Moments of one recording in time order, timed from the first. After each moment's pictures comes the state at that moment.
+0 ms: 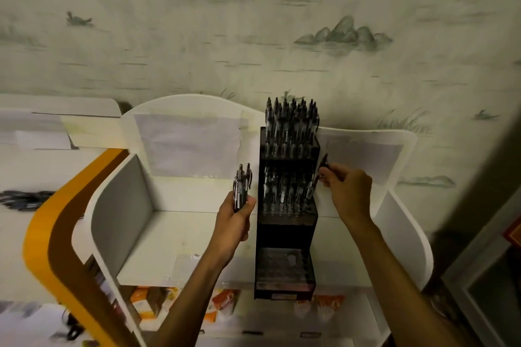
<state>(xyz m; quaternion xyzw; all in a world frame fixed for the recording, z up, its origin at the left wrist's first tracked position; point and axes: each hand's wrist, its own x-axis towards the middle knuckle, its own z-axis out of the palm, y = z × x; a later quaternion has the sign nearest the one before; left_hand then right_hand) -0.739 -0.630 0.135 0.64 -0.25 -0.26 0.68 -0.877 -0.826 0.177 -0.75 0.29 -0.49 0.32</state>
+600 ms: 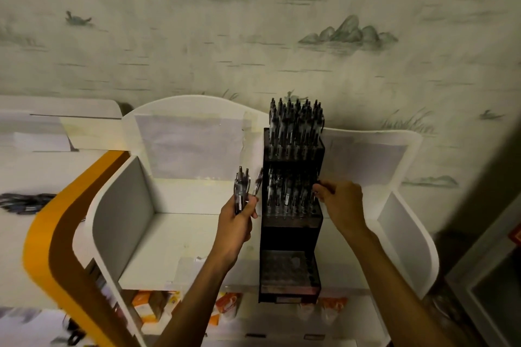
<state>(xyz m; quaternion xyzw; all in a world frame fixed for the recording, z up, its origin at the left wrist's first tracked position) -0.729 -0.637 0.125 0.63 -0.23 -0.25 0.70 -0.867 -0.827 0.149 -0.82 0.30 -0.41 0.27</state>
